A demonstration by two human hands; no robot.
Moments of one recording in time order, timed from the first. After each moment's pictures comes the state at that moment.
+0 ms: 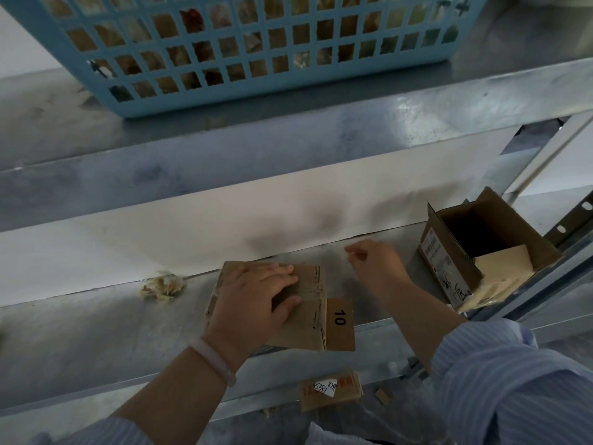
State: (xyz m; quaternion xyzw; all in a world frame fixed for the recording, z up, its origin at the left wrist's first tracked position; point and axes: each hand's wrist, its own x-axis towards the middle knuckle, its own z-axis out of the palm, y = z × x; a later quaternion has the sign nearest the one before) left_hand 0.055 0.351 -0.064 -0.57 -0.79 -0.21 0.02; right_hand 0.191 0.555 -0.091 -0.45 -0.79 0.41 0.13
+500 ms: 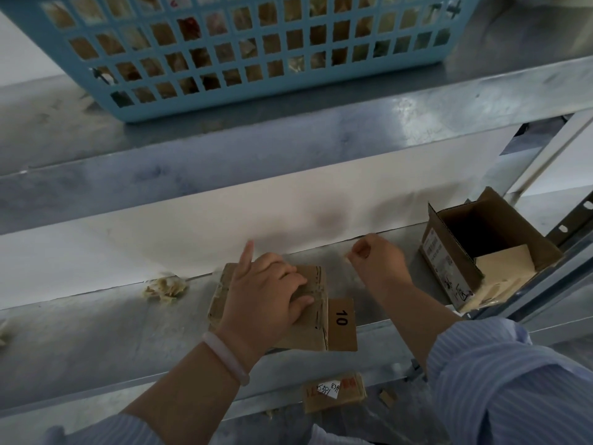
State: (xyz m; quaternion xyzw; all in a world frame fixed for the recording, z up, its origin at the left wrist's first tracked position) left_hand 0.069 0.364 -0.048 -0.60 -0.78 -0.10 0.12; right_hand 0.189 0.555 -0.088 -0.47 -0.77 0.40 0.17
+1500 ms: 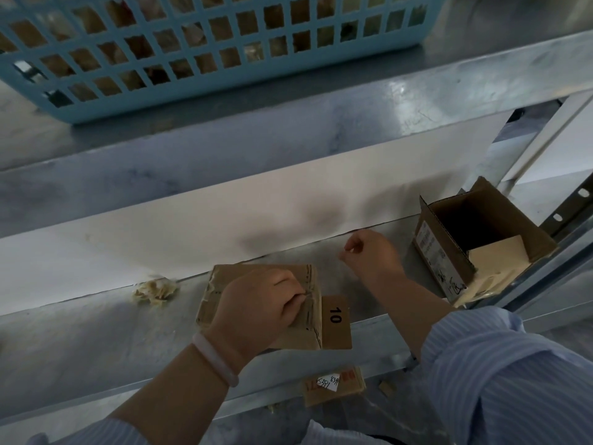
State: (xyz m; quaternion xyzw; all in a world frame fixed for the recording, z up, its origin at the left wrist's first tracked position) left_hand 0.072 0.369 -0.052 -0.65 -0.73 -0.17 0.07; right_hand 0.188 0.568 -0.099 -0.46 -0.77 0.41 0.16
